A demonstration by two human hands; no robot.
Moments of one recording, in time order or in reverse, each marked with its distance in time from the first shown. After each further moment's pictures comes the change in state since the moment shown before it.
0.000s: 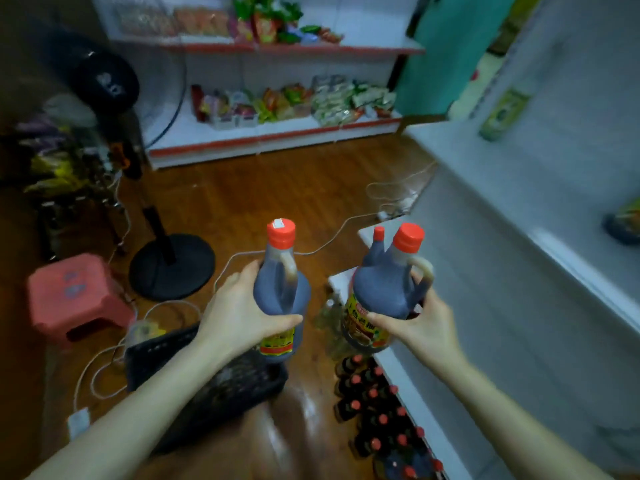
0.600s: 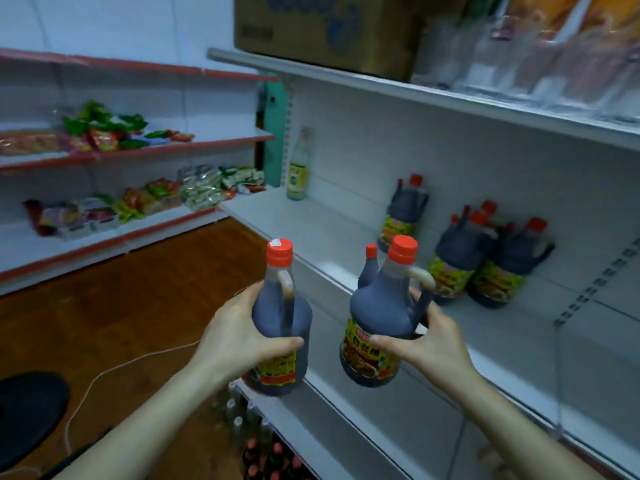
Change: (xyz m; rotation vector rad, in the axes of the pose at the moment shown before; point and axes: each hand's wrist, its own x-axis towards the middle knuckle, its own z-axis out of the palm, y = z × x) left_hand -0.009 0.268 0.171 -0.068 -0.157 0.426; right_hand -0.072 0.056 -0.309 0.049 0.322 -0.017
